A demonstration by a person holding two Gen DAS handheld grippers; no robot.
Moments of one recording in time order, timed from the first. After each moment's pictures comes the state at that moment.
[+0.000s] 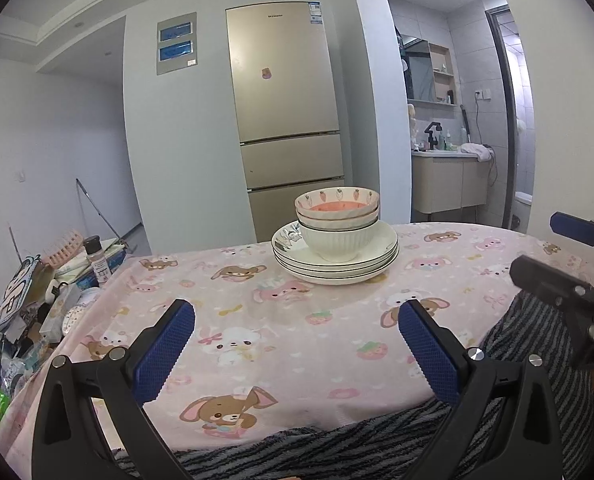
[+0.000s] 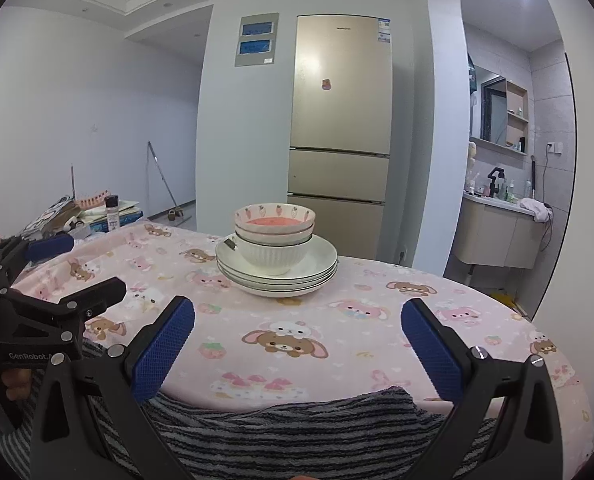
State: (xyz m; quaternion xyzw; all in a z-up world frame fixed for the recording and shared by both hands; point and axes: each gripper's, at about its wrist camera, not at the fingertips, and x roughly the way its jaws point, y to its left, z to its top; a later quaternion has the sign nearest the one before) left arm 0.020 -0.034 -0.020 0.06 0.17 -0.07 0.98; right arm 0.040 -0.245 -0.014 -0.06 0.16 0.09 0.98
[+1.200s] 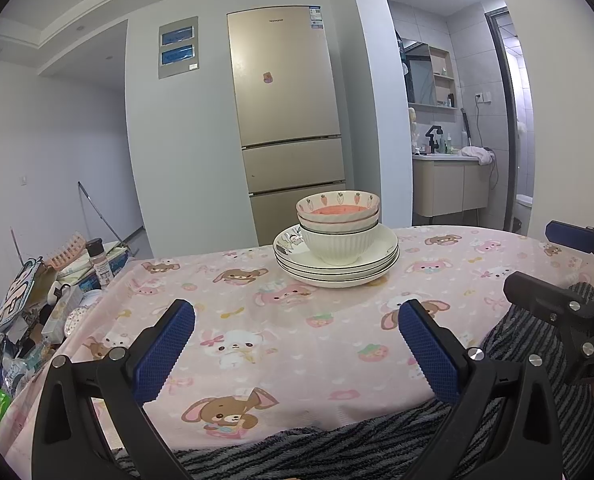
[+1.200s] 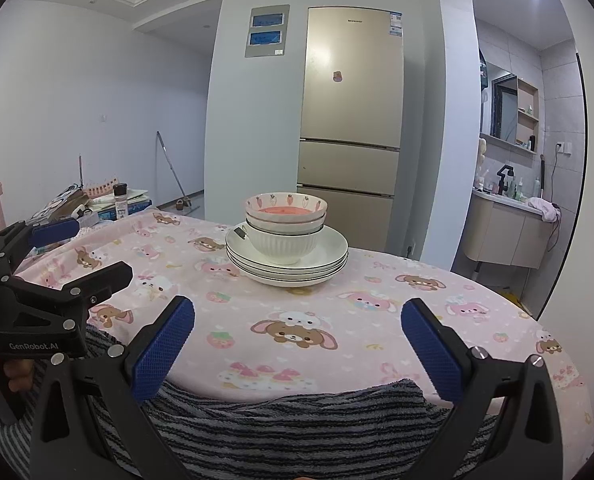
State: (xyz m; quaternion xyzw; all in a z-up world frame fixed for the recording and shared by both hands) left arm 0.018 -0.036 -0.015 0.06 0.17 -0.07 0.98; right arm 0.037 -0.243 -0.015 -0.07 0.17 0.10 0.98
